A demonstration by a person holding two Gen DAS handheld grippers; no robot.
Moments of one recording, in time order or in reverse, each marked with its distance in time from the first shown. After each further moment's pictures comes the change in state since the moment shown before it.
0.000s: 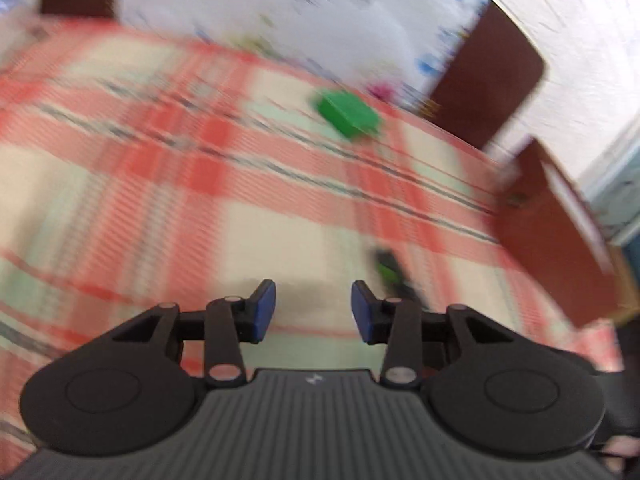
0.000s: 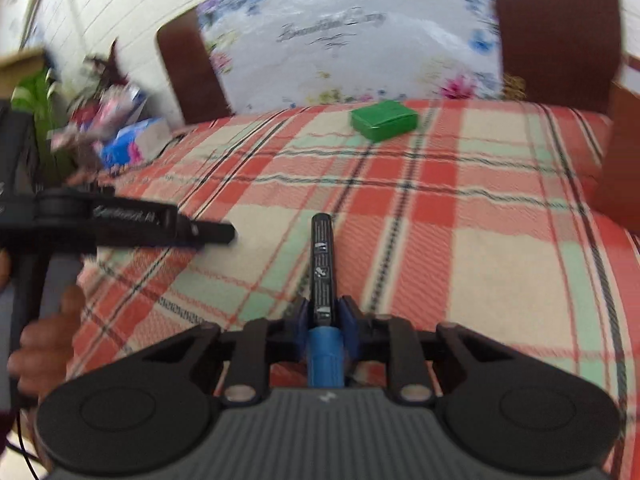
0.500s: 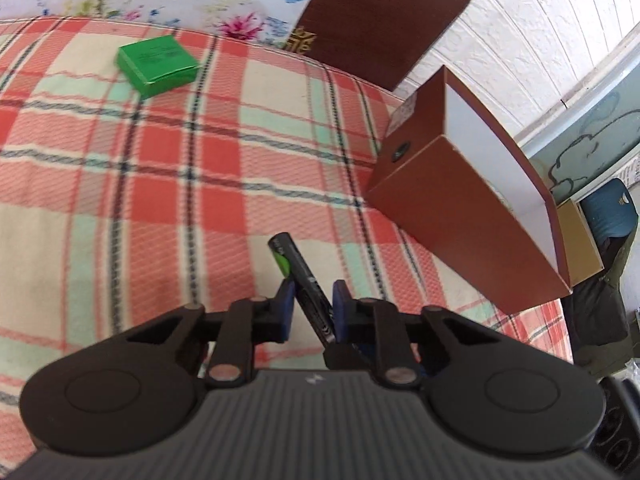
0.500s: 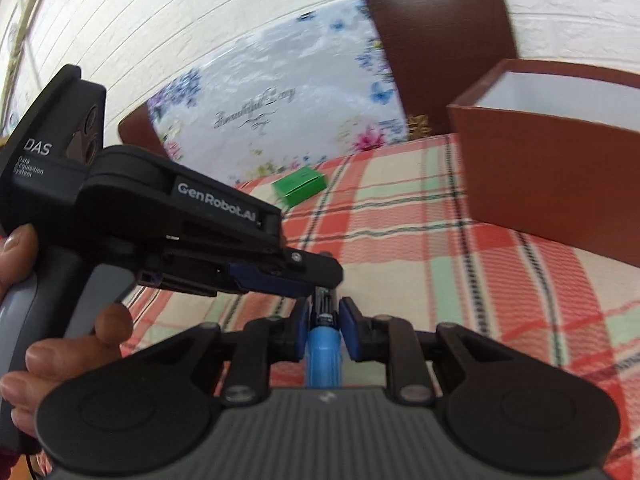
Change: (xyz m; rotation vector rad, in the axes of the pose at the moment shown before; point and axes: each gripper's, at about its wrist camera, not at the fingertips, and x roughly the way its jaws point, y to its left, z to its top) left arm 0.066 -0.127 0.007 0.072 0.130 -0.073; right arm -0.059 -0.067 -0.009 0.156 -0.191 -0.050
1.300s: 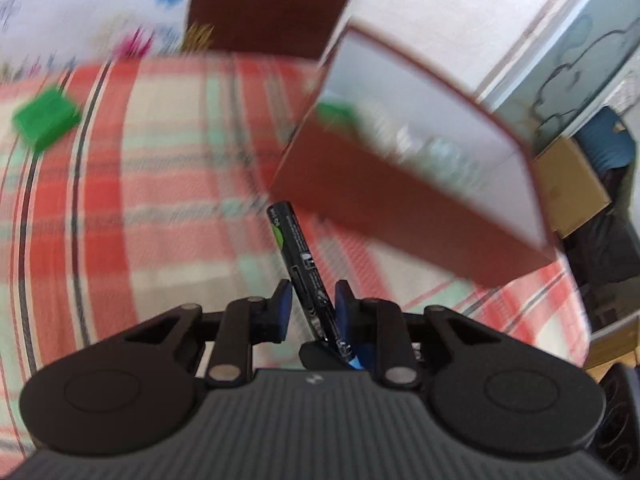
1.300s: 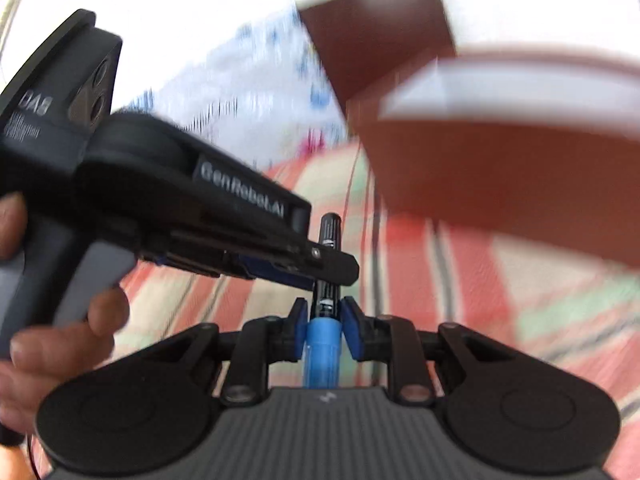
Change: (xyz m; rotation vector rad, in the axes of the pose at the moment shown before) left arm 0.026 -0.094 0.020 0.213 0.036 0.011; right arm -0.013 -0.048 0.018 0.014 -0.040 -0.074
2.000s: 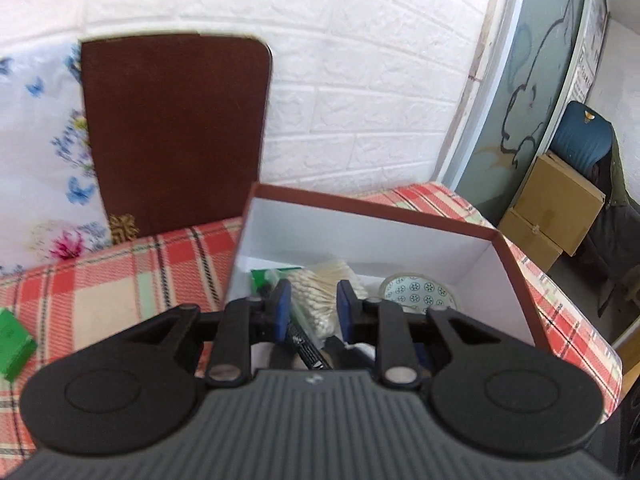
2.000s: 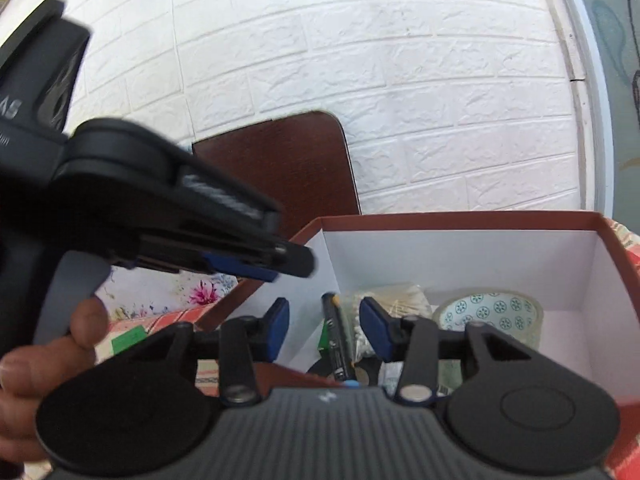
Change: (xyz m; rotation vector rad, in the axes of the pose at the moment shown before) left arm 0.011 -0.060 0.070 0.259 -0.271 0.033; right arm 0.023 -0.066 0.071 0.023 -0.301 -0.217
